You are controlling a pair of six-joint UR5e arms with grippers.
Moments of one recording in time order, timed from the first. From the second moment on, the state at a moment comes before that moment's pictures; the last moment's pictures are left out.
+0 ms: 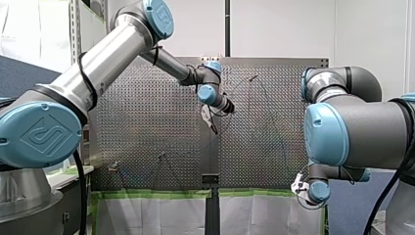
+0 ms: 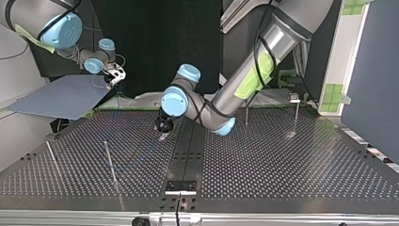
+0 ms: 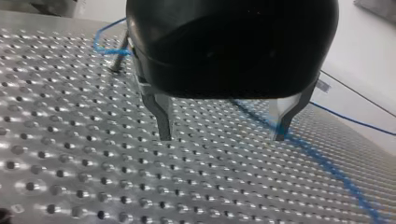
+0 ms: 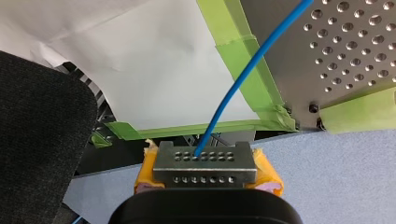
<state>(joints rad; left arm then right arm) -0.59 -2.29 -1.09 -3.08 -1.64 -2.24 1.58 -0.34 1.44 -0.61 1.52 1.91</state>
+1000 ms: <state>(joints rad) -0.63 -2.13 -1.16 -3.37 -1.75 -2.09 1.58 -0.34 1.43 -0.61 1.51 1.91</state>
